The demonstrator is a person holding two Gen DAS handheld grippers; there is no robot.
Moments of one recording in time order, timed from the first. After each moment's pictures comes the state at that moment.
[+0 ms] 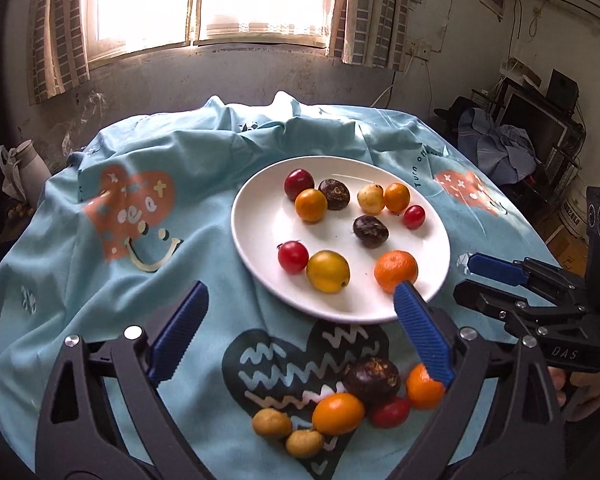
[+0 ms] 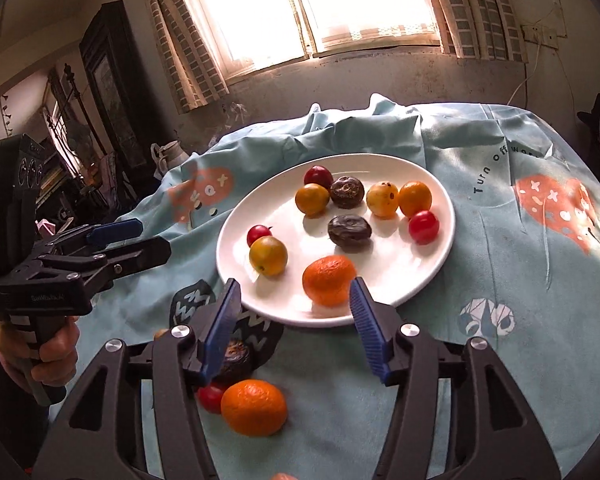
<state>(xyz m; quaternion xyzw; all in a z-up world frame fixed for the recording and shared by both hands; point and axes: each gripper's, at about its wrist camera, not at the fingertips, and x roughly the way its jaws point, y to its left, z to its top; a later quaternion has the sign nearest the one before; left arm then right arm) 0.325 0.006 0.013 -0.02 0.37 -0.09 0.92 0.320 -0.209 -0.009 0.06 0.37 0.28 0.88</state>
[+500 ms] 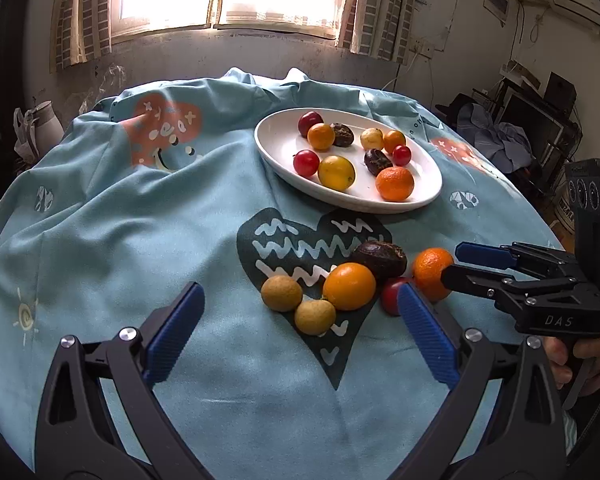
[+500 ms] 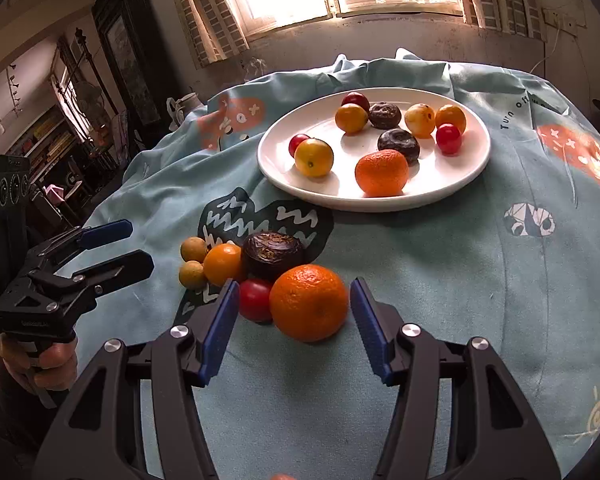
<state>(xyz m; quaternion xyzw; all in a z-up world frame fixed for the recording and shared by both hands) 0.241 0.025 -0.033 -0.04 0.37 -0.09 0.92 0.268 -0.184 -0.046 0.03 0.42 0.30 0.86</state>
